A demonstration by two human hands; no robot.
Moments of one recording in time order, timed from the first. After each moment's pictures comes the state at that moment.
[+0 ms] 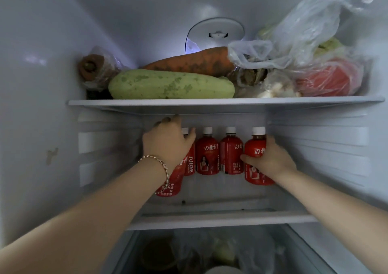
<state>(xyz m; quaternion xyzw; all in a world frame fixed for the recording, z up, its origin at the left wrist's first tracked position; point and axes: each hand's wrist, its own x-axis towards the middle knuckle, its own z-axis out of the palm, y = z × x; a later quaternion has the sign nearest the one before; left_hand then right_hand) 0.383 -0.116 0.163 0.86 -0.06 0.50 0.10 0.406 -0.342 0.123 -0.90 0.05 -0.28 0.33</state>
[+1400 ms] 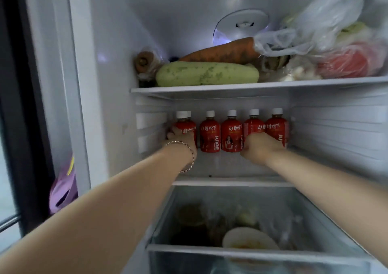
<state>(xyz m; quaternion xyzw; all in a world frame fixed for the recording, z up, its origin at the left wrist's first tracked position) 0.375 -0.076 0.130 0.98 0.07 0.17 -0.02 0.375 -0.268 0.125 -0.98 -0.06 -0.18 0.10</state>
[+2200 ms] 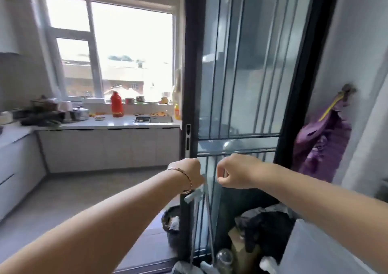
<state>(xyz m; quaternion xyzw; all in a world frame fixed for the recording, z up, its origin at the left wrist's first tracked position) -0.213 0.008 -0.008 0.83 0.55 0.04 0.05 -0.083 -0.050 0.029 -0.64 -0.77 -0.01 -0.03</state>
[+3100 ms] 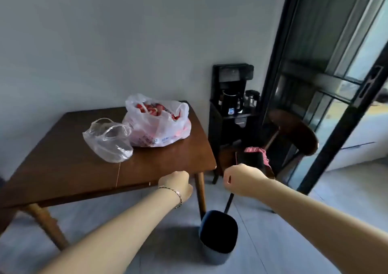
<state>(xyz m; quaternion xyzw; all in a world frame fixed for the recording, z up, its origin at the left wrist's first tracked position) -1.078 -0.465 -0.188 0.12 0.98 0.06 0.13 -1.039 -0.290 -0.162 0.01 -0.99 0.05 -0.15</state>
